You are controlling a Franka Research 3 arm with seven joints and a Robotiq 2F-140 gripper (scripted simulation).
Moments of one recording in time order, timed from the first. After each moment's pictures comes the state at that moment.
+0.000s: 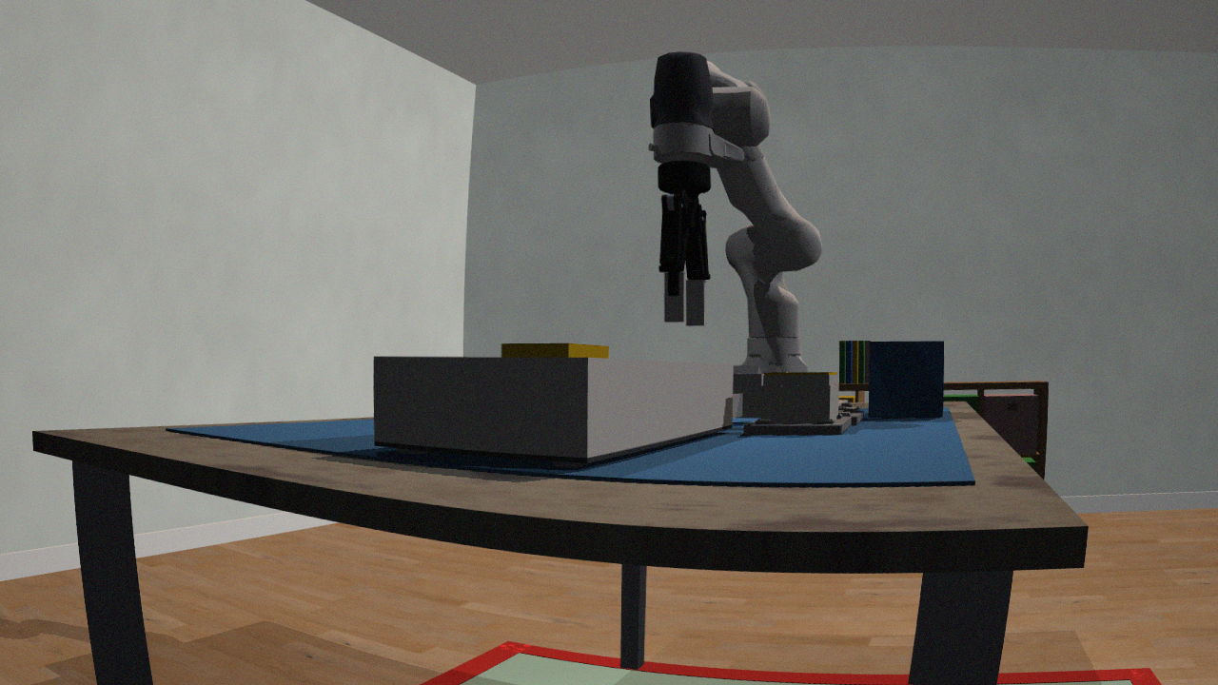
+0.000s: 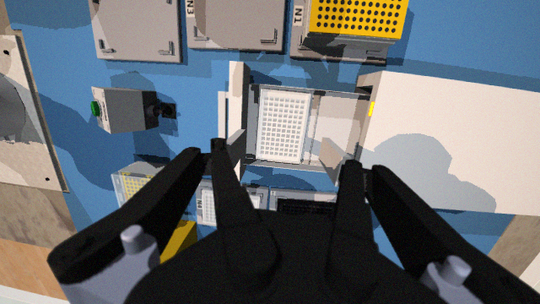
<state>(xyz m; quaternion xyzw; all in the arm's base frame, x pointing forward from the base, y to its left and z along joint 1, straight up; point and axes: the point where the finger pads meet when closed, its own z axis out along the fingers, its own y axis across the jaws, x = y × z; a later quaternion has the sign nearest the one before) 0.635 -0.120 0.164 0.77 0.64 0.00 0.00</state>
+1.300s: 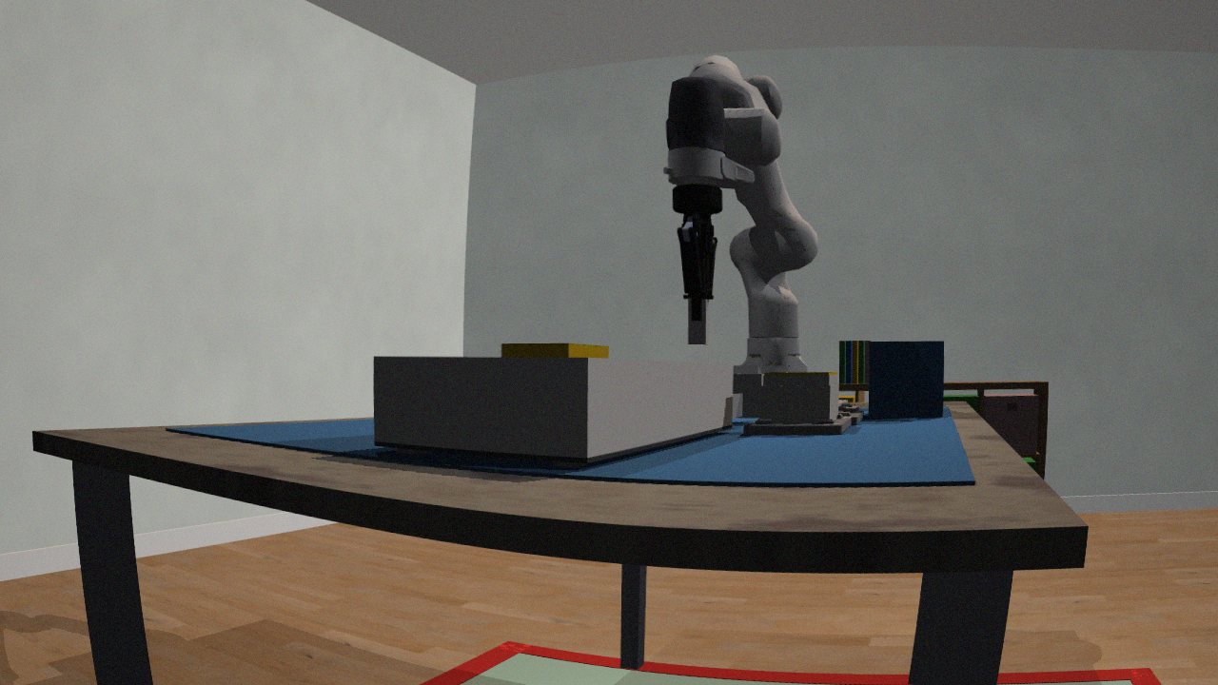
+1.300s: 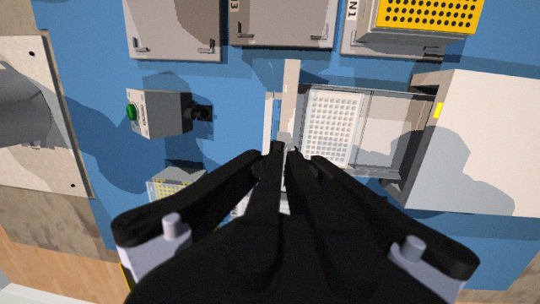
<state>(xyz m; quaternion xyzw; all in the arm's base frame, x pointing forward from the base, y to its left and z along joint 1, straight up) 0.557 -0.110 0.146 0.78 0.63 -0.01 0.00</state>
